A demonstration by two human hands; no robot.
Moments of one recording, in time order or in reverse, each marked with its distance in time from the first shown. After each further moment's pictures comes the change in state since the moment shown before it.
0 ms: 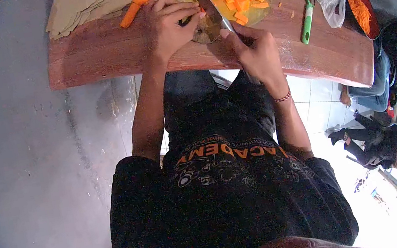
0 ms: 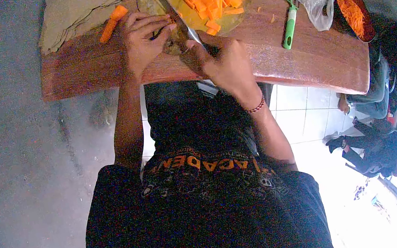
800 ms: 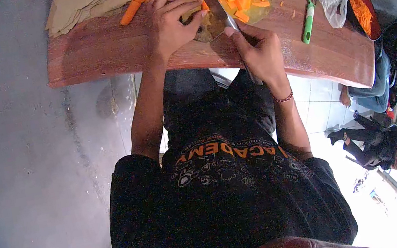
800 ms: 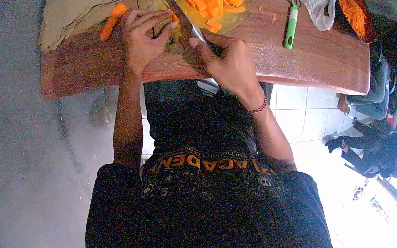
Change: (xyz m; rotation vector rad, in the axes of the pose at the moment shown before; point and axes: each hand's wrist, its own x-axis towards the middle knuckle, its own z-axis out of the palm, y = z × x) left_hand 0.001 0.003 0.000 0.065 -0.015 0.018; right_hand -0.001 0.010 0.001 0.071 0.008 0.050
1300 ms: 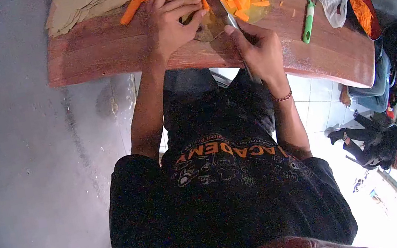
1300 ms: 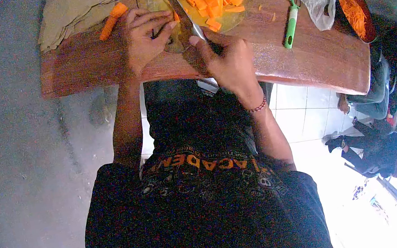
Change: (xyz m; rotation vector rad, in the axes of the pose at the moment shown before) left_hand 0.000 -0.003 0.001 -0.042 0.006 0.009; right_hand 0.000 -0.002 0.000 -0.058 0.041 -0.074
